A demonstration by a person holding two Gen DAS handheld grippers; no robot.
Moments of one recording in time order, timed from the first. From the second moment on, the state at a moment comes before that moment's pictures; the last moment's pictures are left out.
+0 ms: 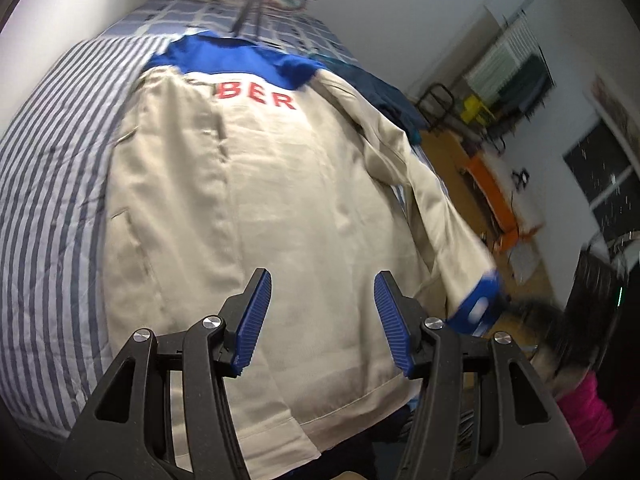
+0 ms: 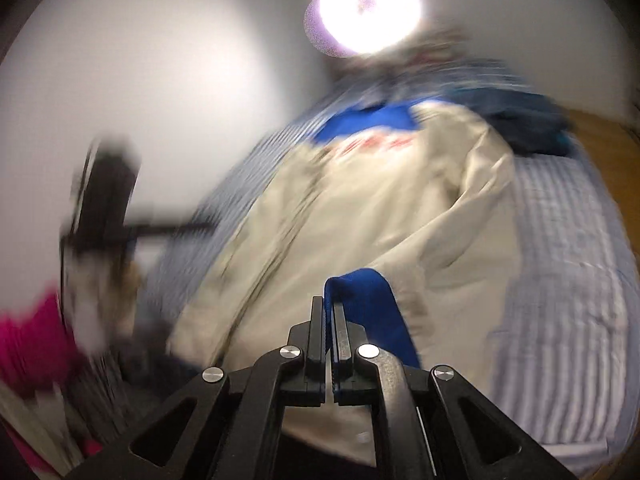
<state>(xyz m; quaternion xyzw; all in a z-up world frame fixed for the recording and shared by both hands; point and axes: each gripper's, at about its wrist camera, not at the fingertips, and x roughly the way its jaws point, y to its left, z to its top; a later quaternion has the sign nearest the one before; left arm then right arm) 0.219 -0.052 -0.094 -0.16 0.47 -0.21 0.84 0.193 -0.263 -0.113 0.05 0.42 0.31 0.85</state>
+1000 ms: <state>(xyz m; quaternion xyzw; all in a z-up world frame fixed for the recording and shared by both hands) 0.259 -0.098 -0.154 -0.22 0.53 -0.23 0.79 0.291 -0.351 -0.109 0.19 0.41 0.31 0.84</state>
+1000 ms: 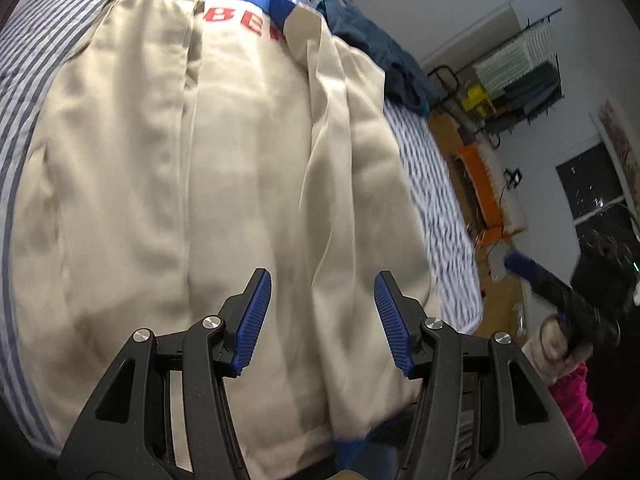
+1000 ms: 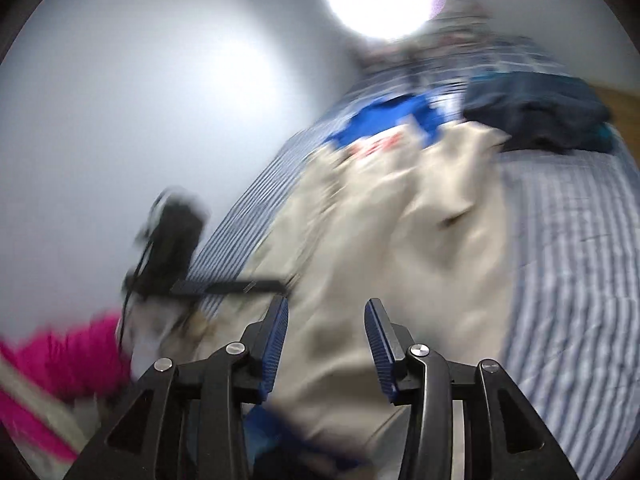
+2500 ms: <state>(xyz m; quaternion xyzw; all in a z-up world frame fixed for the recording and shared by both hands) 0.297 -0.090 -0.201 -0.21 0.54 -0.14 0.80 0.559 -0.382 -0.181 0.32 0.42 0.18 0.83</state>
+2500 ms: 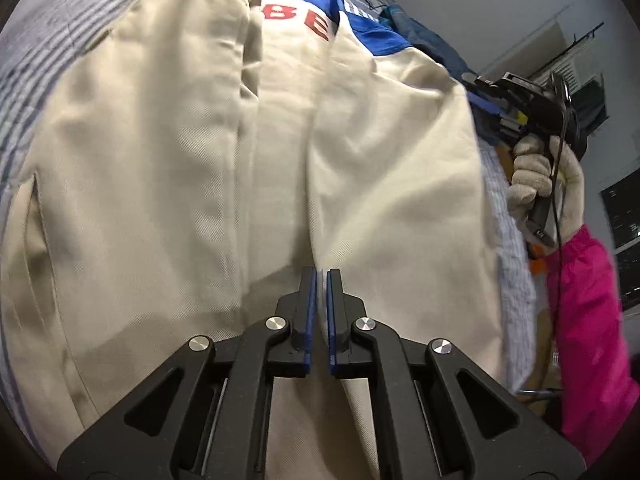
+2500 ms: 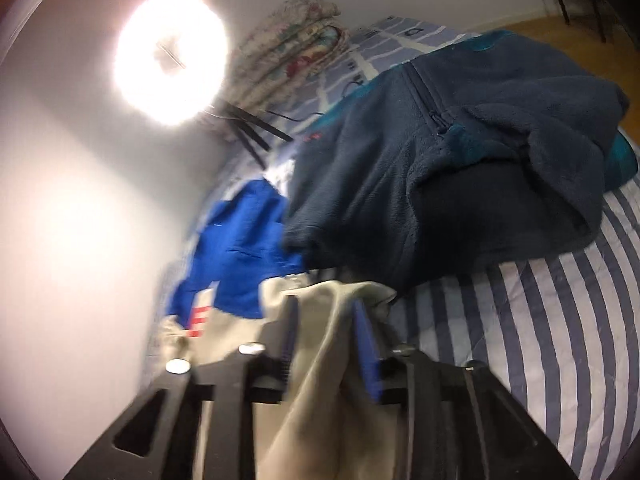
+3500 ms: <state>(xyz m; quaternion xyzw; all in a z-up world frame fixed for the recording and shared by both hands) 0.146 -0.289 -0.173 0.14 0.48 -0.30 0.81 0.395 -0.439 -0.152 0.31 0.44 0.20 0.82</state>
